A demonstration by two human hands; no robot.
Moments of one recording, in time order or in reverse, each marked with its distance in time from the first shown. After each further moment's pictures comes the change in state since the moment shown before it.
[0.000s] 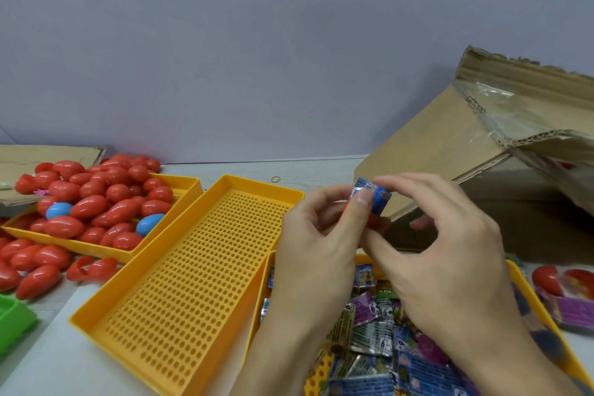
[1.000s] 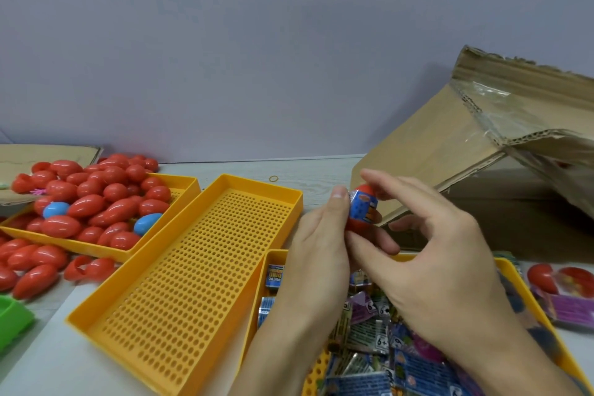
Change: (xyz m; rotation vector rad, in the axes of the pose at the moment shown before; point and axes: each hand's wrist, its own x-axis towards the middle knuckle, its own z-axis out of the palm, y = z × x) left_hand 0.003 -0.015 -0.001 -0.097 -0.107 -0.125; right_hand -0.003 -0.002 -0.001 0.224 -0.090 0.098
